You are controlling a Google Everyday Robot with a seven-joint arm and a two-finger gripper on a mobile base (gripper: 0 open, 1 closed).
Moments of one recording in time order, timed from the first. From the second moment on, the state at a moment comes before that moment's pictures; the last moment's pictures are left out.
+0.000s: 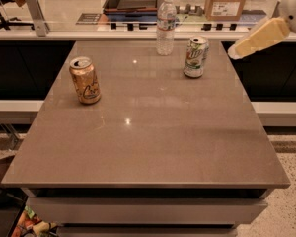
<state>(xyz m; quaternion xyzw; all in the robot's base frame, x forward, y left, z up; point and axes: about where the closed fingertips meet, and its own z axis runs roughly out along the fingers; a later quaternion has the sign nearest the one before) 0.588 -0.234 1.033 -0.42 0.78 -0.02 0.46</state>
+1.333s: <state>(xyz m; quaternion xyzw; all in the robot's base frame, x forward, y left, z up) 0.642 -0.211 0.970 -0.36 0.79 0.12 0.48</state>
